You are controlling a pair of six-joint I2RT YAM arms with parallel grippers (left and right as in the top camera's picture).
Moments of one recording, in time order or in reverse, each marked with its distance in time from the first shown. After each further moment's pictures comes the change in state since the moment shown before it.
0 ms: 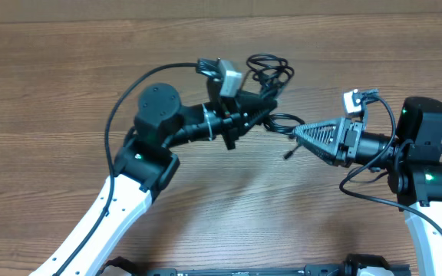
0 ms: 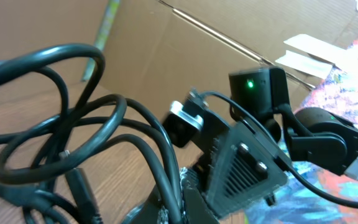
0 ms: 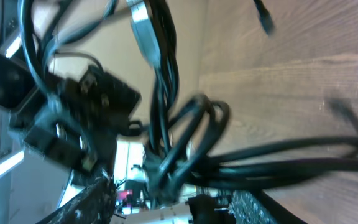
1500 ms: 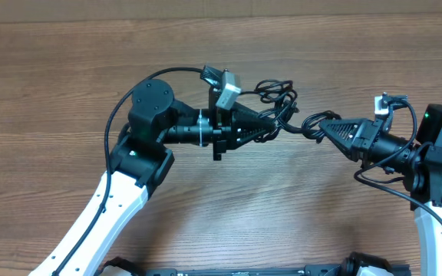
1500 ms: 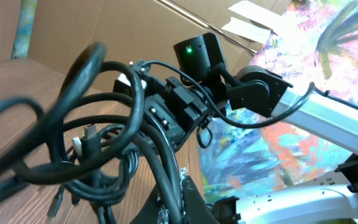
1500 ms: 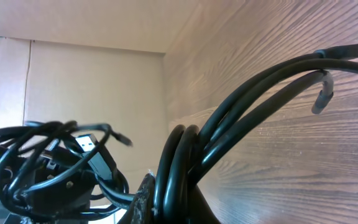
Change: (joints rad) left arm 0.070 0.005 0.000 -0.019 0.326 0.014; right arm -0.168 -0.004 0.000 -0.127 0.171 -0.020
